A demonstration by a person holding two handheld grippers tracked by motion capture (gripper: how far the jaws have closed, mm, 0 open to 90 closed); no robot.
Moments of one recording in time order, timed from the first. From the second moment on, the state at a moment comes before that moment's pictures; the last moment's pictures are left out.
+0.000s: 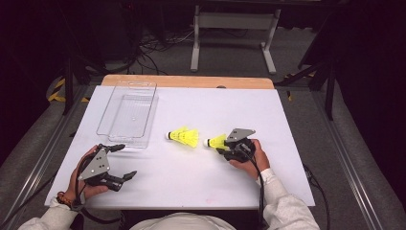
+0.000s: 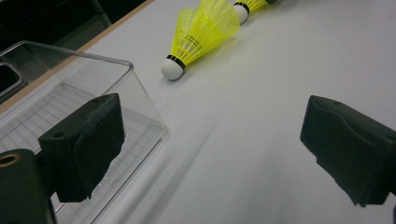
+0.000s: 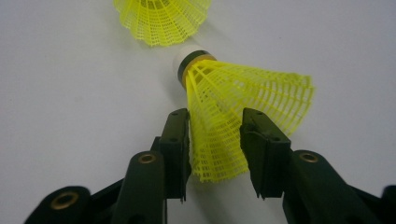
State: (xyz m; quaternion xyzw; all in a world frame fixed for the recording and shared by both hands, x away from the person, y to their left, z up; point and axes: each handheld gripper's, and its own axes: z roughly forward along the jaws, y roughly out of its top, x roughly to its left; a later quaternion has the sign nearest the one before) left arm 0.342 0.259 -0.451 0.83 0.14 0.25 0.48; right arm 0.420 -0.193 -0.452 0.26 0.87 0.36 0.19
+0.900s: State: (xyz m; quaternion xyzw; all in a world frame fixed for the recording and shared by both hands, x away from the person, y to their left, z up) left arm 0.341 0.260 -0.450 0.83 0.15 0.25 0.48; right arm 0.411 -0.188 -0.444 0.23 0.87 0.38 0.21
